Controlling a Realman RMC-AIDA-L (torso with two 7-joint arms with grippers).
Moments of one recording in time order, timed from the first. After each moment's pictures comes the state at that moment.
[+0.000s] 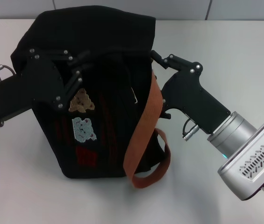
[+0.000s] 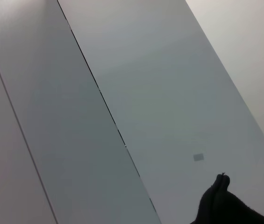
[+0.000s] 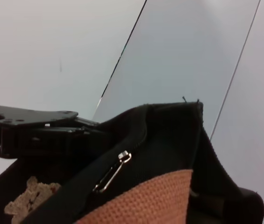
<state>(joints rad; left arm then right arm) -0.44 -2.07 0.64 0.44 1.61 1.82 -0.46 0.50 2.09 0.28 0.43 -2.27 -1.33 -0.32</state>
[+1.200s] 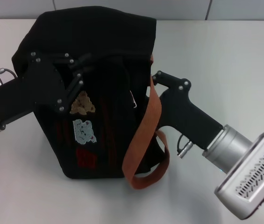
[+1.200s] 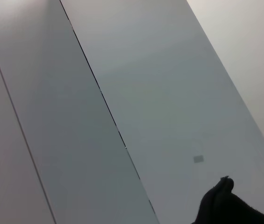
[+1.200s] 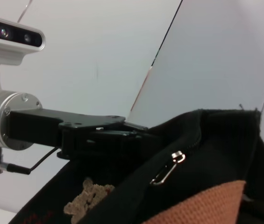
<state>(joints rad) -0.44 -2.07 0.64 0.41 1.61 1.82 -0.45 0.49 2.09 0.25 0.43 -2.35 -1.32 -0.32</state>
